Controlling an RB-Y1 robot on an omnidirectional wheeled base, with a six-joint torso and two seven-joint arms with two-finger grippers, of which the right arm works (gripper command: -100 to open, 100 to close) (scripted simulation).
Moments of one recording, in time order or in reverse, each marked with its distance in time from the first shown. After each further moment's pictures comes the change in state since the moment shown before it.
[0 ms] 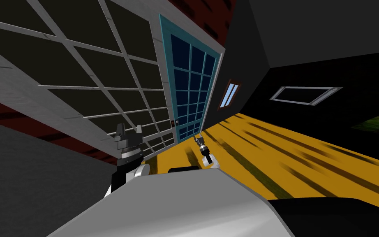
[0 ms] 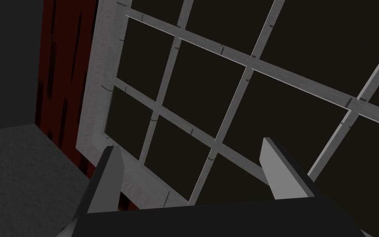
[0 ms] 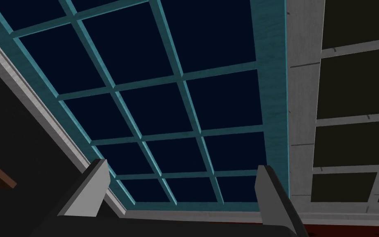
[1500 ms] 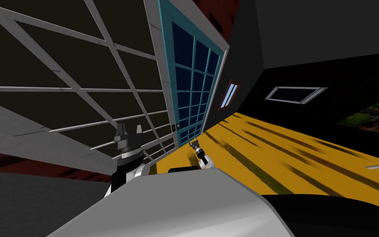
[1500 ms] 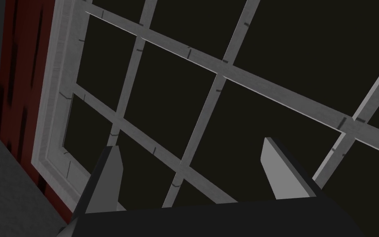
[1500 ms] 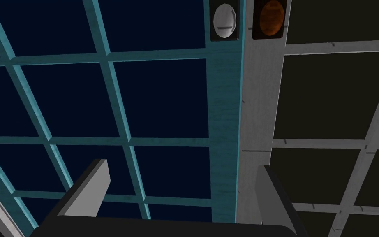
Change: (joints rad) arm -0.124 0.049 0.010 0.316 0.130 -0.097 0.194
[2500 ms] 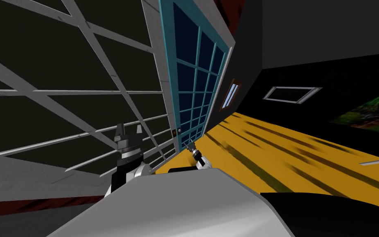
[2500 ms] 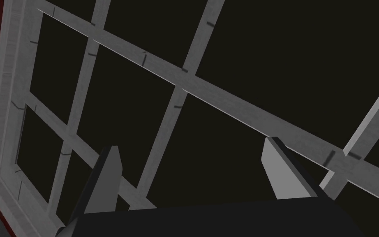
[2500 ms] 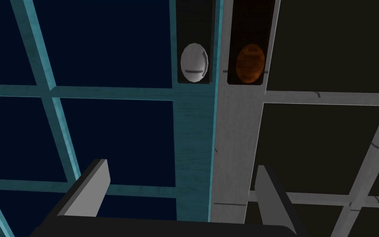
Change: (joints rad) arm -0.062 0.048 0.008 0.162 0.072 -0.046 0.103
